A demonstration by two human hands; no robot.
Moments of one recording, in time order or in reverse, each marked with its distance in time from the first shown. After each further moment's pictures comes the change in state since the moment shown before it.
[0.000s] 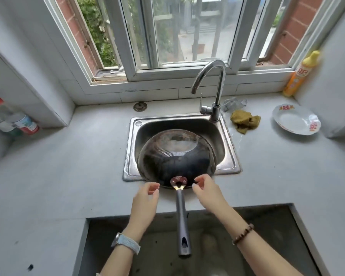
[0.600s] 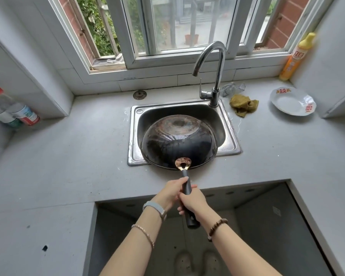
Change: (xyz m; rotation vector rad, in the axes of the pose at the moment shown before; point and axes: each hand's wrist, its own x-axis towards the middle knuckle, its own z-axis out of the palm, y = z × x) left_hand -0.001 -0.009 0.053 -0.538 -0.484 -0.578; right_hand -0.046 0.011 0.091 0.334 -0.093 0.420
